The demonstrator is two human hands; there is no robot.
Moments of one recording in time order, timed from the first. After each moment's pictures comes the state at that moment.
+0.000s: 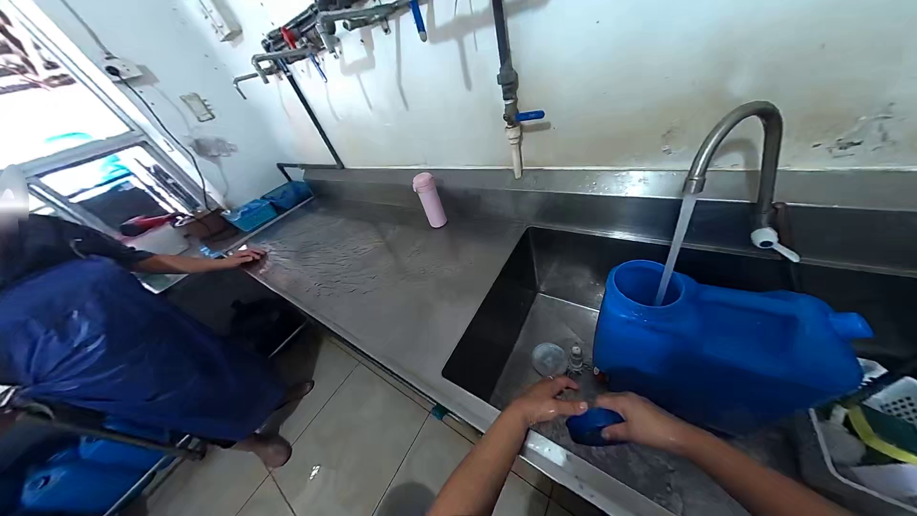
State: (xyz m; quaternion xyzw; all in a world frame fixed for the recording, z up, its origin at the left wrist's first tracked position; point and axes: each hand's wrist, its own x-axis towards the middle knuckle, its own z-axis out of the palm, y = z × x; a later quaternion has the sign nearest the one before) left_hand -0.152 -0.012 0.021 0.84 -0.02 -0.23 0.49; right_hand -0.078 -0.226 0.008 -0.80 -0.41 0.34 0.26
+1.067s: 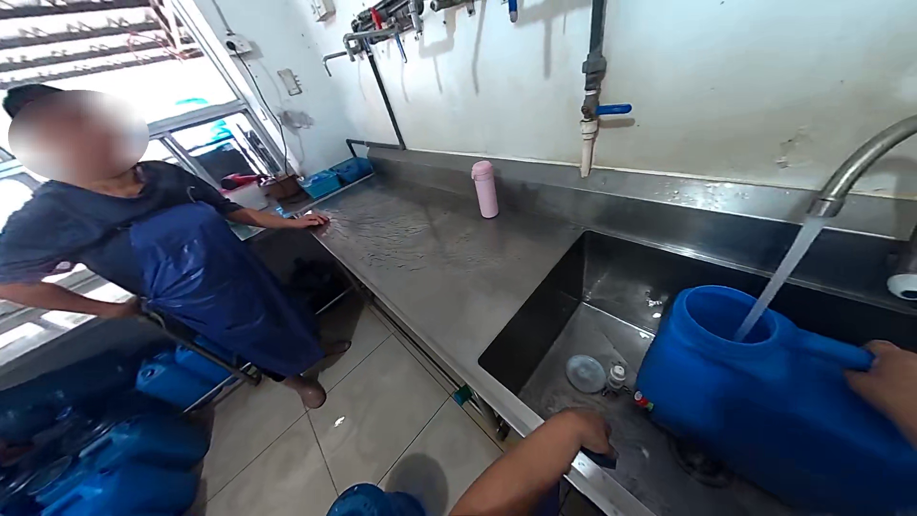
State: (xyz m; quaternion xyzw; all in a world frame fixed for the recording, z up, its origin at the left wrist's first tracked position) left_hand -0.138 -0.035 0.018 0.88 0.00 -0.43 0.21; right_hand 0.059 -0.344 0.074 -0.99 -0.03 0.03 0.12
